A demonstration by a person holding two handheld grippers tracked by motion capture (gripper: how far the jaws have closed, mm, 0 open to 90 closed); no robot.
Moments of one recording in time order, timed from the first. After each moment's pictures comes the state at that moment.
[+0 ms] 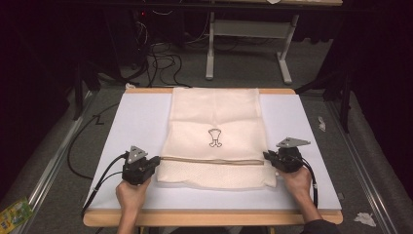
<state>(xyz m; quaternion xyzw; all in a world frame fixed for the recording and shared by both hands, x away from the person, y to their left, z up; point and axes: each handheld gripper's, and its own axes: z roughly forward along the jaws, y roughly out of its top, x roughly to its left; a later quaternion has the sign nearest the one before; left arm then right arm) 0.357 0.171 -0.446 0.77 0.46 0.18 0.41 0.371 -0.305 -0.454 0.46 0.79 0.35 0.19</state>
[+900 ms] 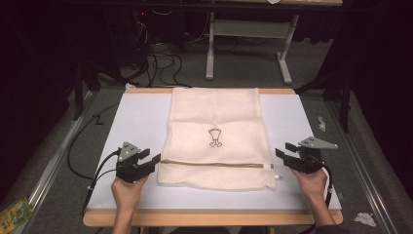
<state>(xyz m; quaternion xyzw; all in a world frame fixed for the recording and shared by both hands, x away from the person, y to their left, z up) 0.356 0.187 -0.425 0.74 0.46 0.19 0.45 0.350 -0.345 -0.429 0.49 0.74 0.41 0.24</state>
